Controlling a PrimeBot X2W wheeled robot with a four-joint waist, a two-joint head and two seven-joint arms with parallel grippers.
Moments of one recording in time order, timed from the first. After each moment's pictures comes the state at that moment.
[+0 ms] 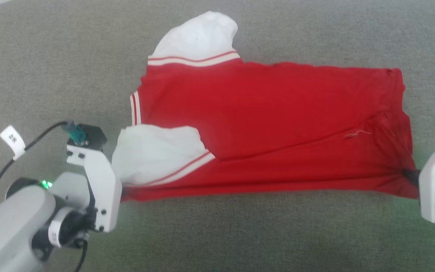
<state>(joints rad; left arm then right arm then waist) -0.59 0.82 -0.78 -0.06 -1.06 0.38 0.80 -0.22 -0.39 -0.10 -0.14 0.47 0.13 1.07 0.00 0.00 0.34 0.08</state>
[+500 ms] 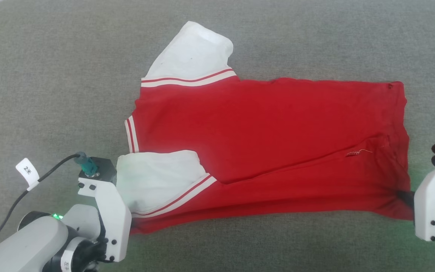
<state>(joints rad) -0.47 0.83 -0.81 -0.15 -1.07 0.46 0.79 -0.13 -0.35 -0.13 -0.16 0.47 0.13 1.08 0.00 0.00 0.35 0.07</state>
